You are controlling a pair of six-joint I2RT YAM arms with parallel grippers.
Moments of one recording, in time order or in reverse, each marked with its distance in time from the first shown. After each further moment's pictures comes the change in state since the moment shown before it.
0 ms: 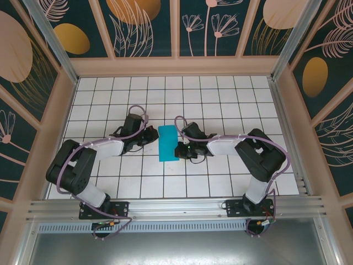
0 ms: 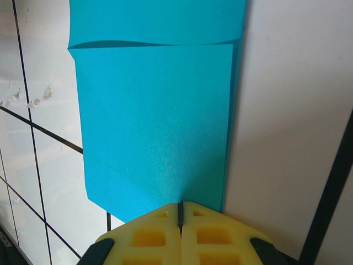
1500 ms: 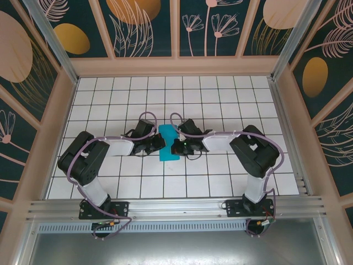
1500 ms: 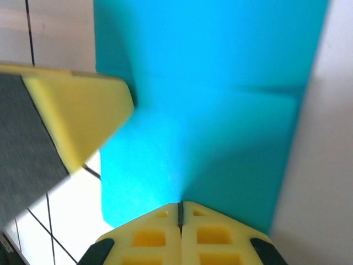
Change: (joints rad) left arm -0.088 0.151 0.049 -0.062 -0.039 -0.058; right arm -0.001 0.053 0.076 -0.041 -0.017 -0.043
